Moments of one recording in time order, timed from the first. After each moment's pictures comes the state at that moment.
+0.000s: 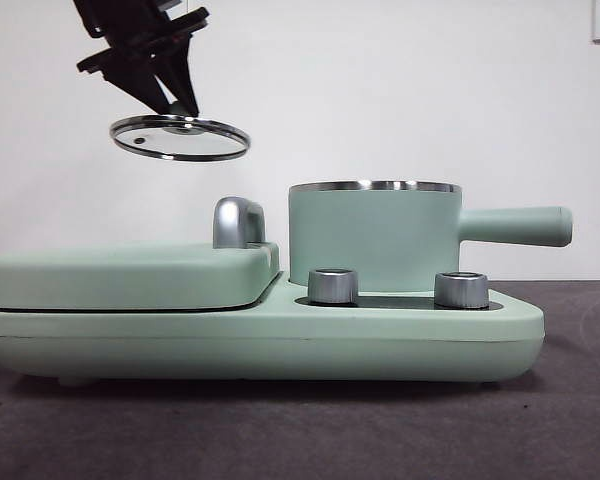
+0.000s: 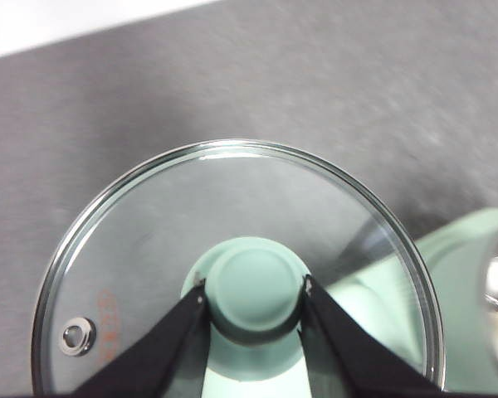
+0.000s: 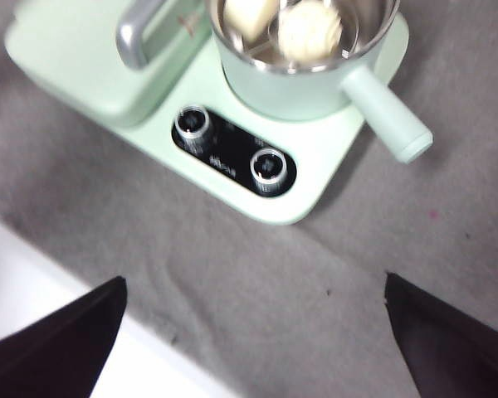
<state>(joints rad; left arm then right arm) -0.25 1.94 2.08 -0.92 0.23 0.10 0.65 0.80 1.25 -1.26 -0.03 0.18</state>
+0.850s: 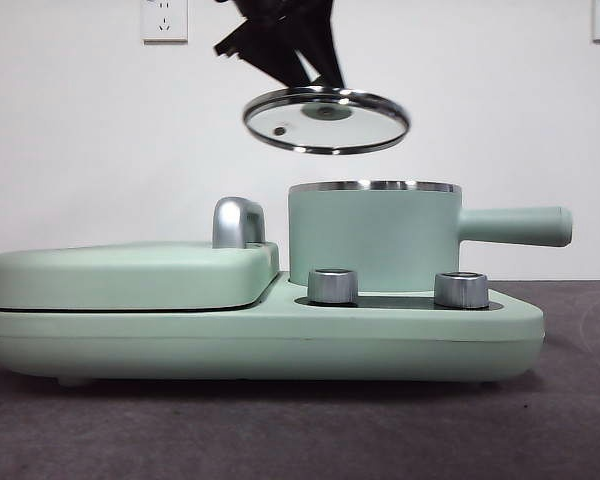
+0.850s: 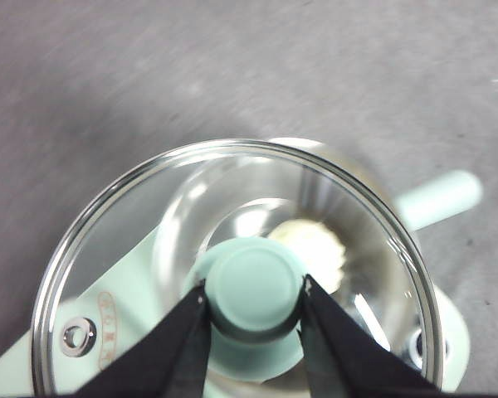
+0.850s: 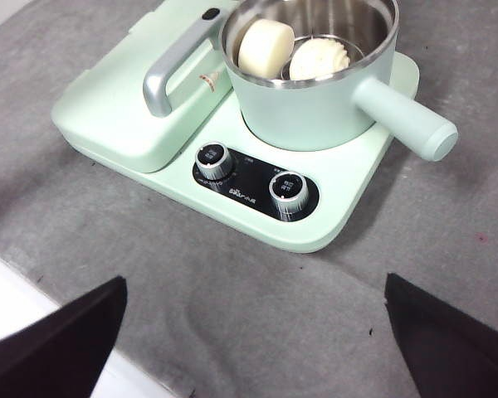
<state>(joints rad) -0.61 1.94 2.08 -0.97 0.23 0.12 0.65 0.37 0.83 -1.00 -0.05 0.26</state>
